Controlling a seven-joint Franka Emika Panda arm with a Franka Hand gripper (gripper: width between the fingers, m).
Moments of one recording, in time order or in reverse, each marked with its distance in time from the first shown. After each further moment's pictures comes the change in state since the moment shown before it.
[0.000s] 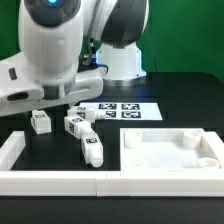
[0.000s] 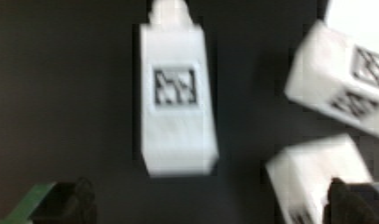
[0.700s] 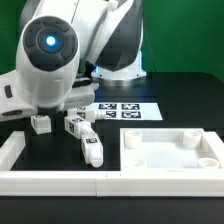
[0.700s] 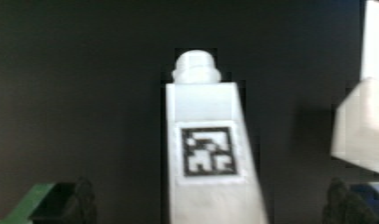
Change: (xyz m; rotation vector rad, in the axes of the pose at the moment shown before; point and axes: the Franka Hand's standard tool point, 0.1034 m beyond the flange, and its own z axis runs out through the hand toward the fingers) arm -0.001 0.004 0.040 -0.005 -0.083 0.033
